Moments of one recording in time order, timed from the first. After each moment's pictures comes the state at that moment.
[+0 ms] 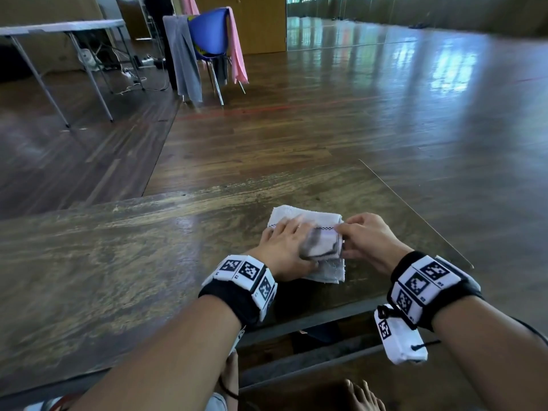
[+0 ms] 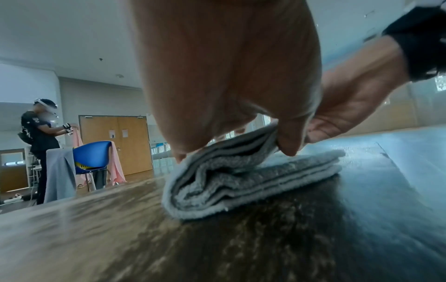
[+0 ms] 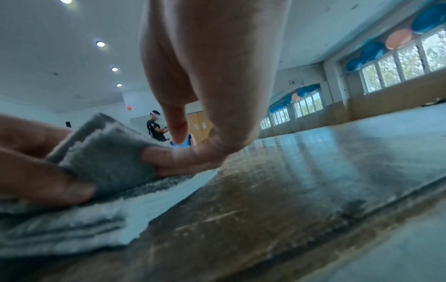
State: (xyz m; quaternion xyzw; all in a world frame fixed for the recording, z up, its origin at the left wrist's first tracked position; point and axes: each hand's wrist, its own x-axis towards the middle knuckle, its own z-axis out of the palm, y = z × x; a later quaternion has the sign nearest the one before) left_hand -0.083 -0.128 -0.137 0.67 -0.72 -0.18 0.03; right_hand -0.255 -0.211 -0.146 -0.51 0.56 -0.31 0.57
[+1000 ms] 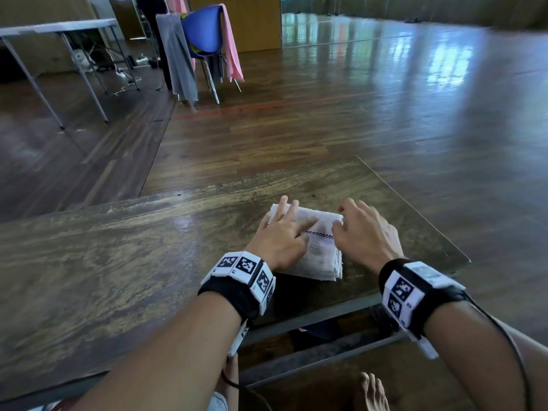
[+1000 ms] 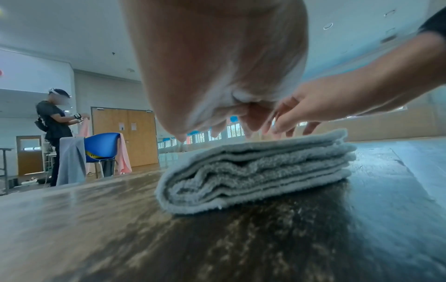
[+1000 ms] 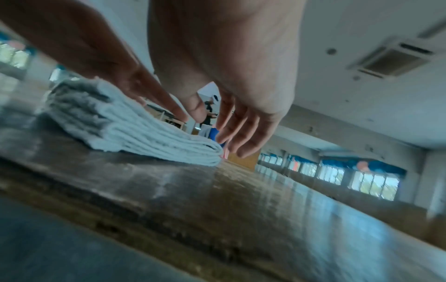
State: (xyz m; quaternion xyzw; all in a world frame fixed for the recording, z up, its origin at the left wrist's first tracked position) left_hand -0.082 -0.136 -0.134 0.68 -0.70 -0.18 0.10; right_hand -0.258 -0.185 -0.133 -0.79 0.57 -0.18 0.10
